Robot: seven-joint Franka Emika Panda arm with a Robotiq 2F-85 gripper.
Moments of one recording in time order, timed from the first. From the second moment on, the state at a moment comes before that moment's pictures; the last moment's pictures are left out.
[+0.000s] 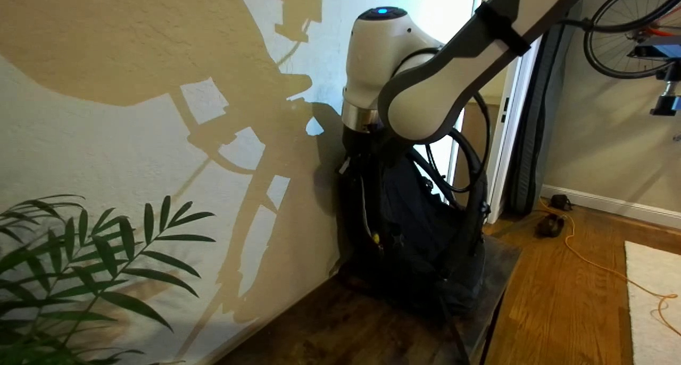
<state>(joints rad) 0.23 0.64 -0.24 -1.69 -0.32 2.65 0.27</state>
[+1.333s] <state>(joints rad) 0.18 0.66 -0.05 -1.62 -0.19 2.36 0.13</state>
